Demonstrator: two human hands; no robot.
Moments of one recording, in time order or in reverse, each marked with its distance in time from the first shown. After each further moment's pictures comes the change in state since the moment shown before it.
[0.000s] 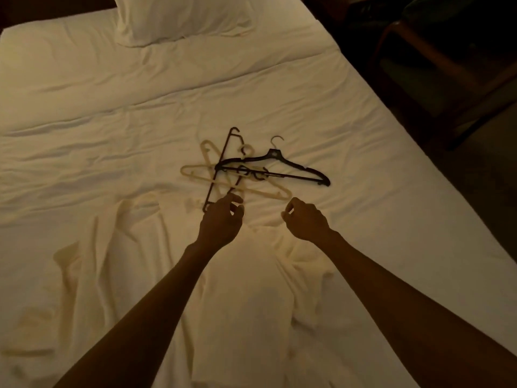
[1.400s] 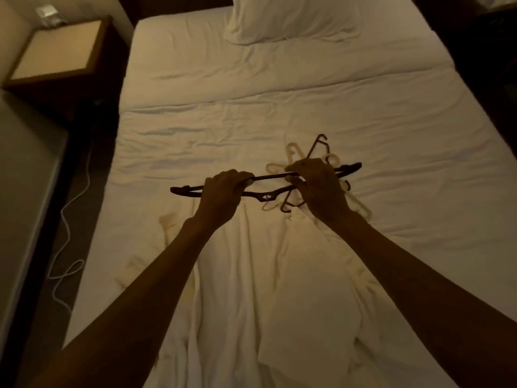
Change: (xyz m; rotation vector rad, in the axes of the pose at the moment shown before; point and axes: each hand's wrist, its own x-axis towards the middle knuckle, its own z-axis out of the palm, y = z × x) left_hand 0.000 -0.099 -0.179 0.204 0.243 0.204; right_hand 0.017 -0.195 0.009 0.010 0.453 -0.877
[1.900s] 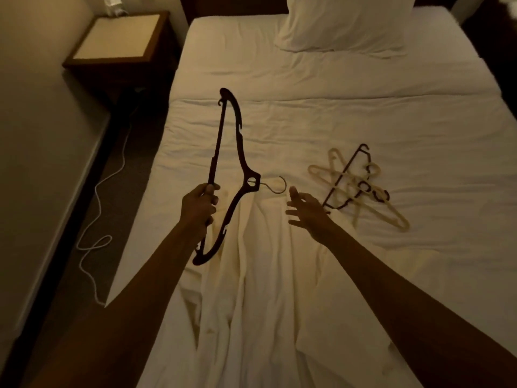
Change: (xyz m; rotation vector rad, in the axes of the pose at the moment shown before) left_hand -0.106 -0.092 -0.094 -0.870 0.275 -0.955; right_hand -0.014 -0.133 0.081 0.973 -0.412 0.982
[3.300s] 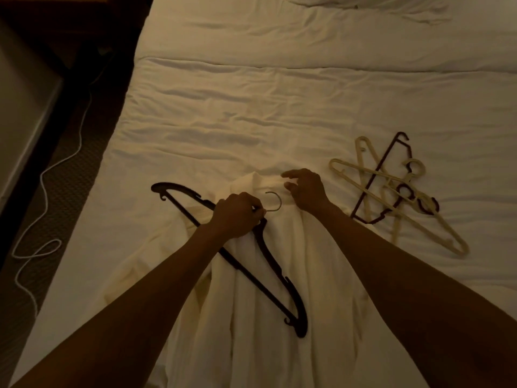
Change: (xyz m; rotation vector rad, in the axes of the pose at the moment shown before) left_hand 0.186 -0.105 0.107 1.049 -0.402 0.434; right_hand 0.248 0.049 0.021 -0.773 0.181 -0.399
